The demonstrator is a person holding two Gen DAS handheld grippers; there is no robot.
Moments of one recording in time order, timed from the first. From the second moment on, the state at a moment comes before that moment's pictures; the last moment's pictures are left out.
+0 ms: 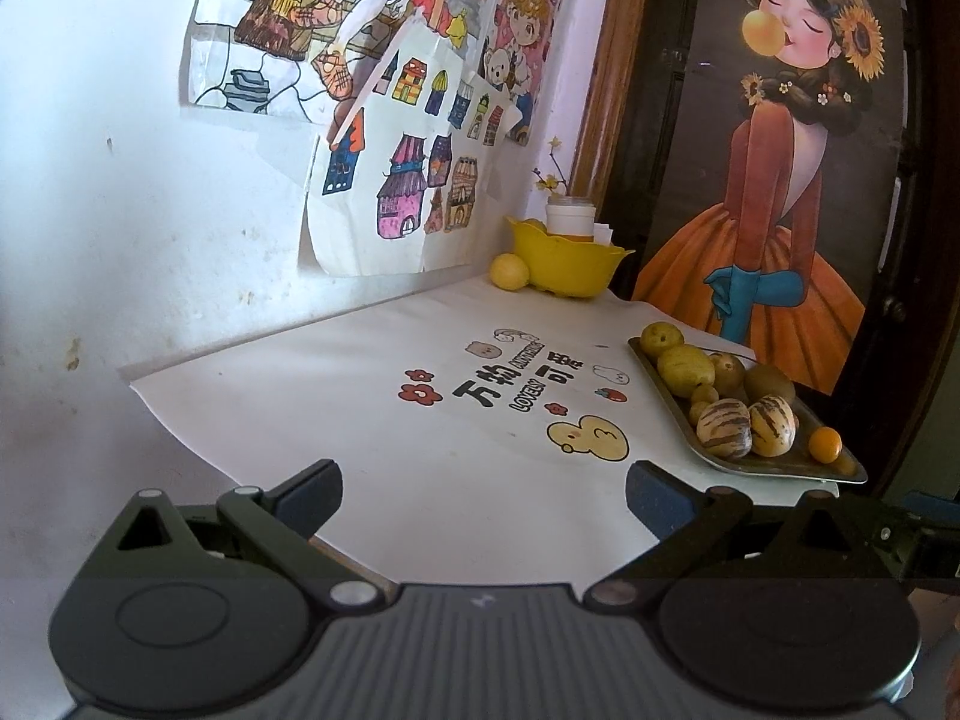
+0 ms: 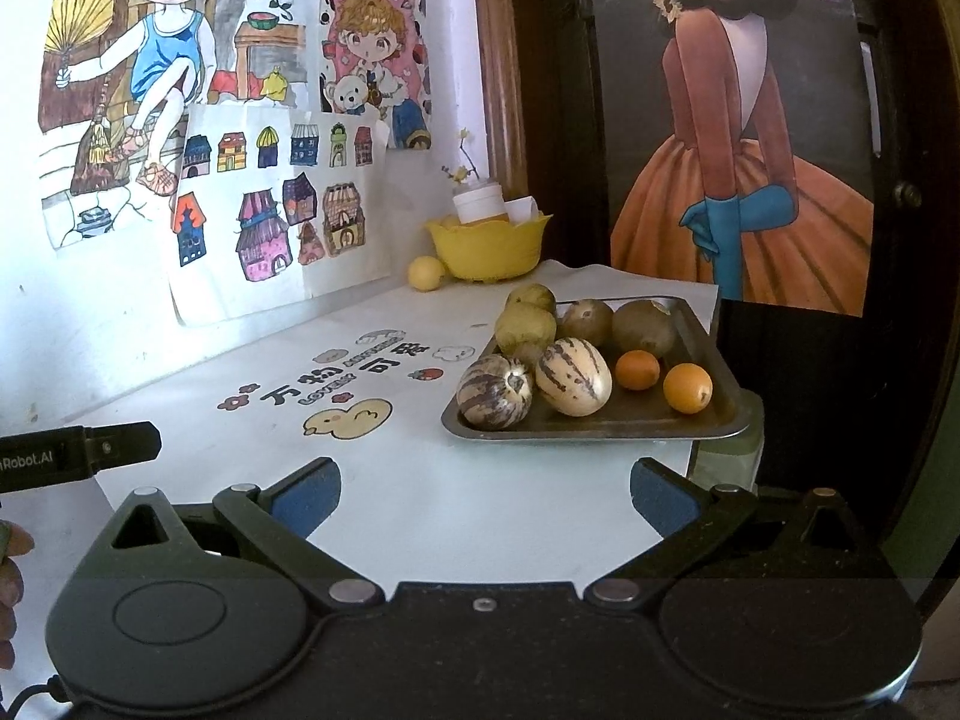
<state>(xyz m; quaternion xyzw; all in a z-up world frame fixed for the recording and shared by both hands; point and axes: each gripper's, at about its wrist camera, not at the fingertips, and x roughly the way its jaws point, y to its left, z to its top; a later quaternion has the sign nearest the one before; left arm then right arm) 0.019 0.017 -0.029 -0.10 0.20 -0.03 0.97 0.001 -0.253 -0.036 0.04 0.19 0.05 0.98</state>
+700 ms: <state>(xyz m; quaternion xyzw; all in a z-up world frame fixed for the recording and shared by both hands) 0.020 0.016 -0.028 -0.10 0.21 -0.03 0.97 0.000 -0.247 -0.040 0.04 0.19 0.05 0.98</state>
